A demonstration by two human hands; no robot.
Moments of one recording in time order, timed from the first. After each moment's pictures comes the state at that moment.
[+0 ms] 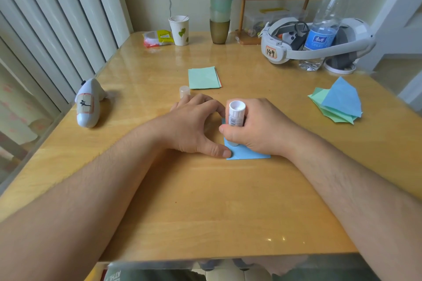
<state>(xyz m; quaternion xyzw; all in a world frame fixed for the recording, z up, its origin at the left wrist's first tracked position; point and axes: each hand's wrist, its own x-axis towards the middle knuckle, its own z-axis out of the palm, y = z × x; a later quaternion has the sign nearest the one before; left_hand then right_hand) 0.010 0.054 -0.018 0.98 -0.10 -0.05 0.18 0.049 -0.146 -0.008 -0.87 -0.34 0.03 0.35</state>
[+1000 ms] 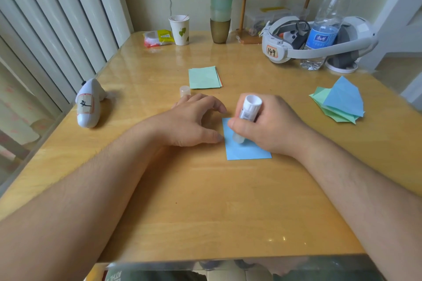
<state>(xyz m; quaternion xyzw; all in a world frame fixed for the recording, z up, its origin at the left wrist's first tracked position) 0.014 0.058 -0.014 0.96 -0.08 -0.05 0.26 0.051 -0.159 -0.010 -0.85 -0.32 0.00 0.41</state>
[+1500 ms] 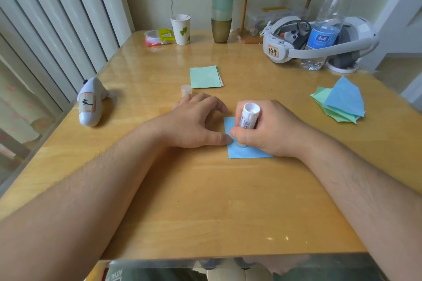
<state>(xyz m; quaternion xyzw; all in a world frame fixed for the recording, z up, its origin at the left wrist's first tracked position) 0.015 0.056 -0.021 0.97 -0.08 -0.03 0.21 0.049 -0.163 -0.008 -0.86 -0.34 0.06 0.37</state>
